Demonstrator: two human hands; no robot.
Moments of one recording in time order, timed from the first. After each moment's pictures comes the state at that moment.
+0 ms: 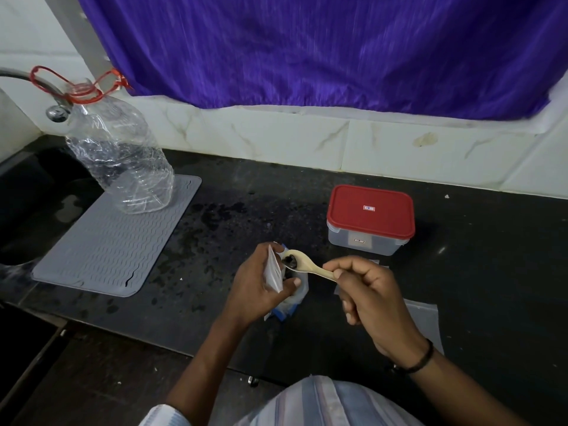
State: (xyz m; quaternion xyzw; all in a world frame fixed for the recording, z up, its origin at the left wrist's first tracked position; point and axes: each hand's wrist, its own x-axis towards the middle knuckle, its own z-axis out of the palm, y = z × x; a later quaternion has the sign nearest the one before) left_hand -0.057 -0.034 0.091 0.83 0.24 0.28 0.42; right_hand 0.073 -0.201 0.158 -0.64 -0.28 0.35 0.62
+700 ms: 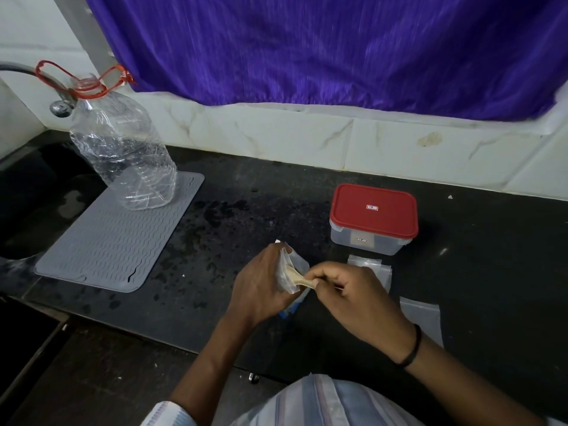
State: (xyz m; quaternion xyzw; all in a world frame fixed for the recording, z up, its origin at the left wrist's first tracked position) left_hand -0.055 -0.040 0.089 0.89 0.25 0.27 0.27; right_hand 0.070 -0.190 0.165 -0.72 -0.51 0.24 0.39
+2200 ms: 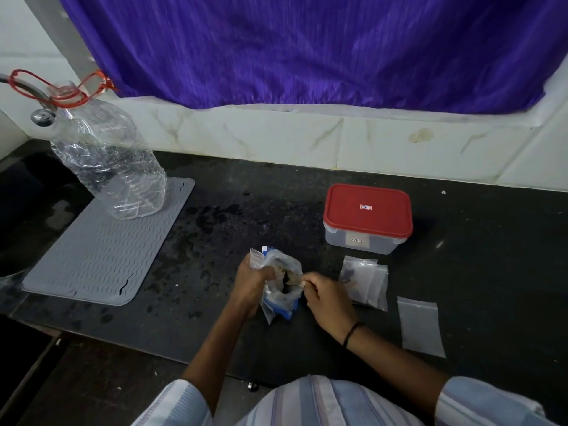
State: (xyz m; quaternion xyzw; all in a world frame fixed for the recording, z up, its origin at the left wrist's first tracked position) left_hand -0.030 -0.007 0.054 0.56 0.48 0.18 0.65; right_hand 0.081 -0.142 0.031 -0.81 -0.41 0.22 0.35
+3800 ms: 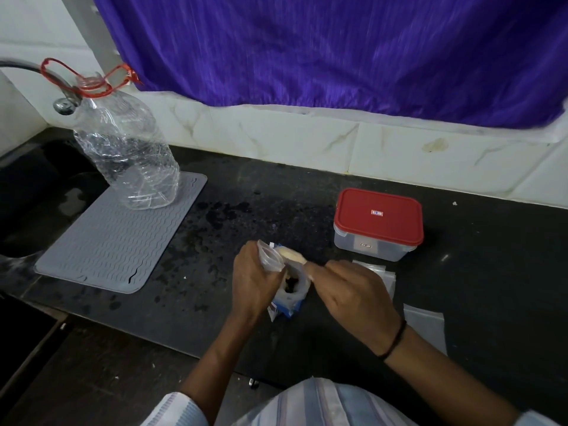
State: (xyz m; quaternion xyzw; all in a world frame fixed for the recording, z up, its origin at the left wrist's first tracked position) left_hand -0.041 -0.014 0.055 0.77 0.41 0.35 0.34; right_hand 0.085 -0.166 0.123 -0.67 -0.67 -0.15 0.28
